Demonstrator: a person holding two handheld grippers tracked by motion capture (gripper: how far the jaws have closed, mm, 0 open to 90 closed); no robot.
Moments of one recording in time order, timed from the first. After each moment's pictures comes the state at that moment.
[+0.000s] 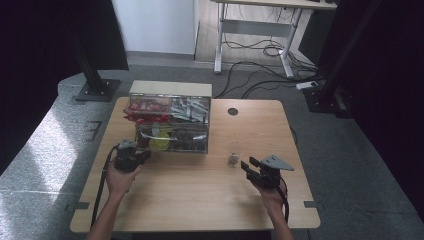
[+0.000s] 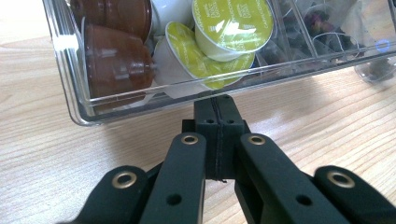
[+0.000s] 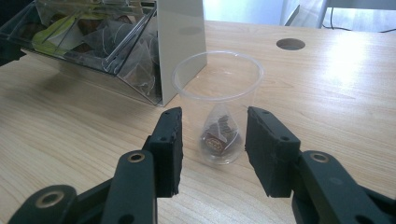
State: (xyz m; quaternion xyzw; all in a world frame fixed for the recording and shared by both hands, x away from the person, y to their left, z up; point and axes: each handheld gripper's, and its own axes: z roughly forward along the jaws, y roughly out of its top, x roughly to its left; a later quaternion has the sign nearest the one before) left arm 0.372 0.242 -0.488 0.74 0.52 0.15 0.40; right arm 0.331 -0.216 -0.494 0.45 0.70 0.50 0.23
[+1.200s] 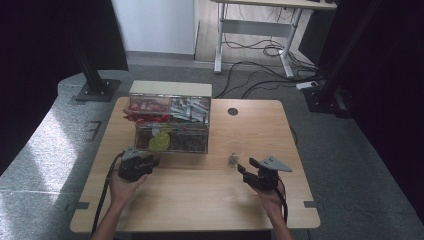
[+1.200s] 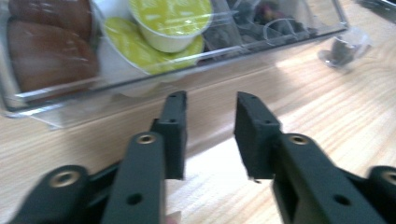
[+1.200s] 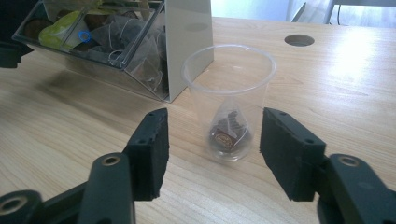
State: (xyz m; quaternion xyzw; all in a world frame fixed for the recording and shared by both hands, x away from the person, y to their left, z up) left arm 0.346 0.225 -0.500 0.75 0.46 0.16 0.44; right arm 0.327 -0.211 -0.499 0.44 0.71 0.50 0.23
